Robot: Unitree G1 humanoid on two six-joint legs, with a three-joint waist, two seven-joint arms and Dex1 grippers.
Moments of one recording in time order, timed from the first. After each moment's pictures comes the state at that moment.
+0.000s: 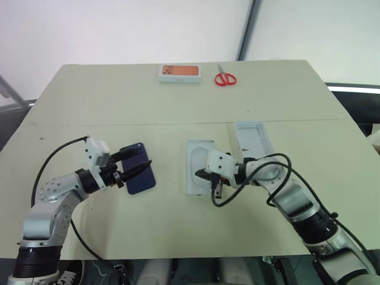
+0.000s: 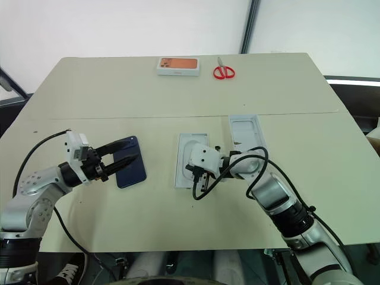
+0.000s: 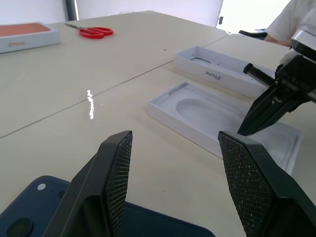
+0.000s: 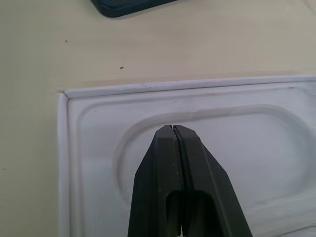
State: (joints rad) left arm -0.09 0.60 0.20 -0.21 -0.57 0.33 -0.93; right arm -0.47 -0.55 0.37 -0.22 0.01 0.49 0.91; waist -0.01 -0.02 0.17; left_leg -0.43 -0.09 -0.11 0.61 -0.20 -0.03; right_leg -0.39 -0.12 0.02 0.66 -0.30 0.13
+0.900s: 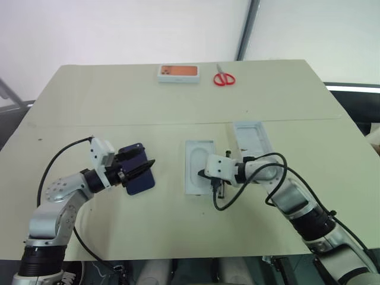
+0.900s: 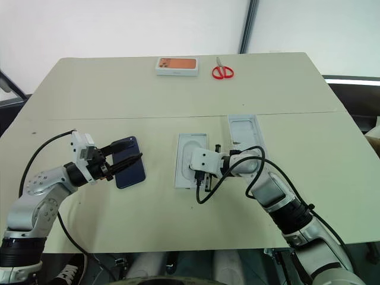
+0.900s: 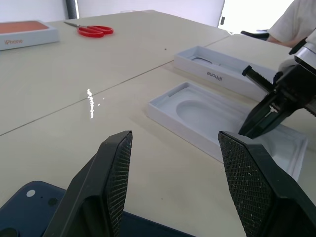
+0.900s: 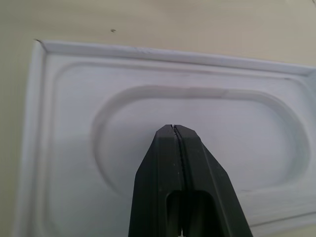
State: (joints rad) left arm -0.09 0.58 0.17 -0.21 -0.56 0.32 -0.89; right arm -0.44 -0.56 0.42 -0.16 -0.09 0.34 0.96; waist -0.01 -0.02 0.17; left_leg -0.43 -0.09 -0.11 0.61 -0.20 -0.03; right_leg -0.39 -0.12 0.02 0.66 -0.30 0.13
